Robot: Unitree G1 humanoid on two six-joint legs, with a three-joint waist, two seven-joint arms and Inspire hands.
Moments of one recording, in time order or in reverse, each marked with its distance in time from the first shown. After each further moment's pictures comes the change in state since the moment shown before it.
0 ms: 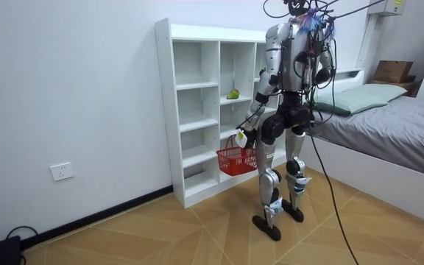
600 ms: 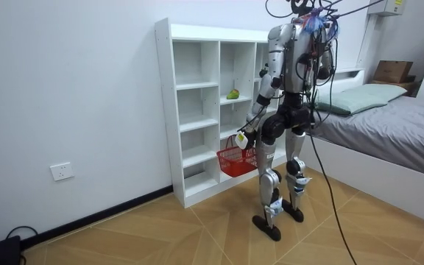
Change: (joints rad) left arm 0.013 0.015 0.004 0.008 -0.029 0.000 0.006; right arm -0.083 -0.048 0.013 -0.262 -0.063 -0.098 -0.101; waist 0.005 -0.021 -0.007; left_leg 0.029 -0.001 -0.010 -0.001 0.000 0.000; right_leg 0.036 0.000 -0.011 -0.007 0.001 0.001
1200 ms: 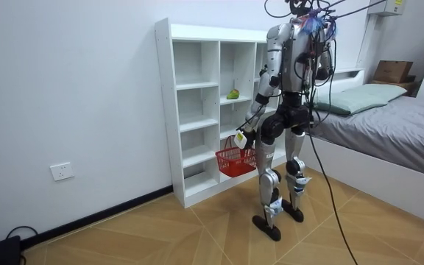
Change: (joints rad) left arm -0.006 0.000 -0.012 0.012 -0.018 0.000 0.017; right arm 0.000 0.003 0.008 0.001 -0.027 -0.020 -0.004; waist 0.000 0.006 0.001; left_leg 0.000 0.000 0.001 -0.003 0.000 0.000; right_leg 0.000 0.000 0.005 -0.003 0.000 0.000
